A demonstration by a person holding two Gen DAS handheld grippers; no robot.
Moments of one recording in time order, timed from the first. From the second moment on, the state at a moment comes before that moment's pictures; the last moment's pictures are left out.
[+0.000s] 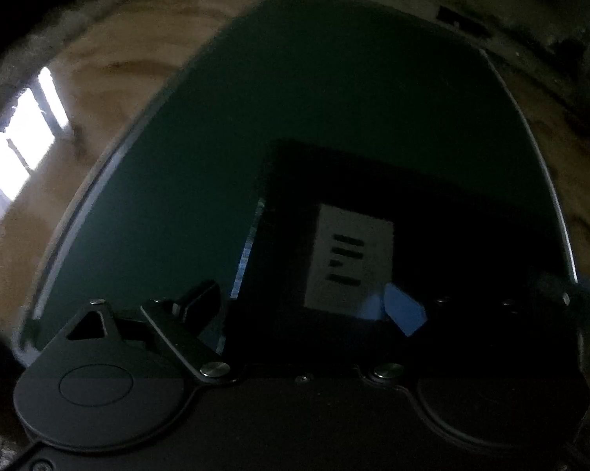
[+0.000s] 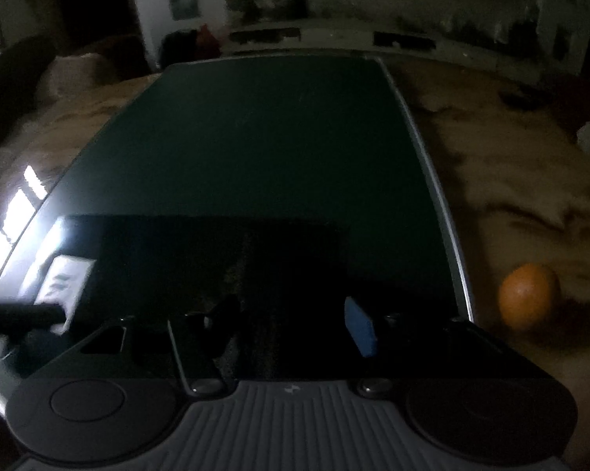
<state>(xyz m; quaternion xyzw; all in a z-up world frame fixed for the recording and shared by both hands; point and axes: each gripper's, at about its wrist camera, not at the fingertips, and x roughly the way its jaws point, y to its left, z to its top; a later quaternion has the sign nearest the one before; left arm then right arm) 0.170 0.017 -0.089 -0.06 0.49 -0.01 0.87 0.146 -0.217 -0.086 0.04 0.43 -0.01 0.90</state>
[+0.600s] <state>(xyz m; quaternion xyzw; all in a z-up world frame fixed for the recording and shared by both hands) 0.150 -0.032 -0.096 0.03 0.47 -0.03 0.88 0.115 -0.176 -0.099 0.00 0.42 -0.05 0.90</state>
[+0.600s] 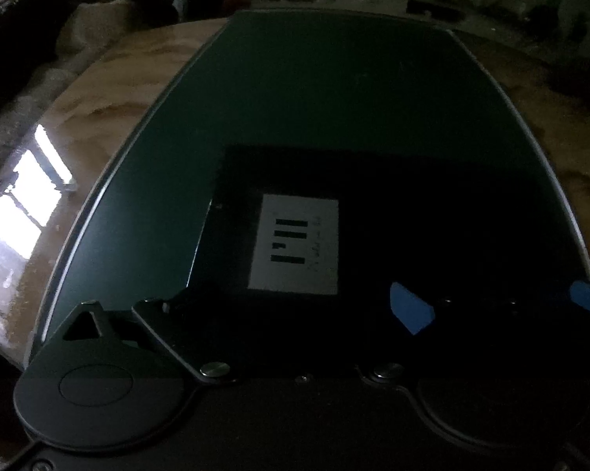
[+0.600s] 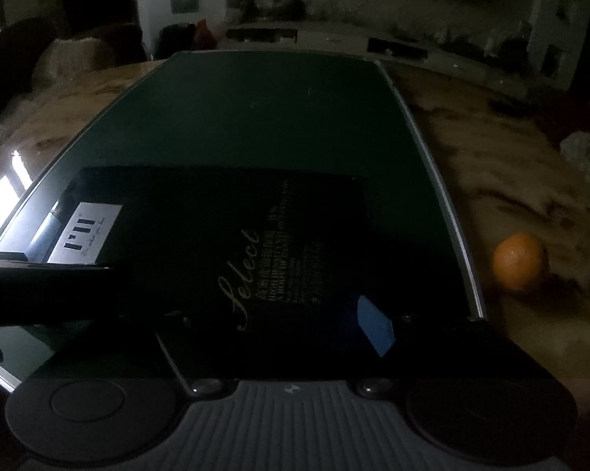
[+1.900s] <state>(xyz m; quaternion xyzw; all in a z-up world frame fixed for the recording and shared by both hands) -0.008 0.006 -0.028 0.03 0.45 0.02 0.89 -0.052 -0.164 -0.013 0.07 0.44 -0.03 0.89</state>
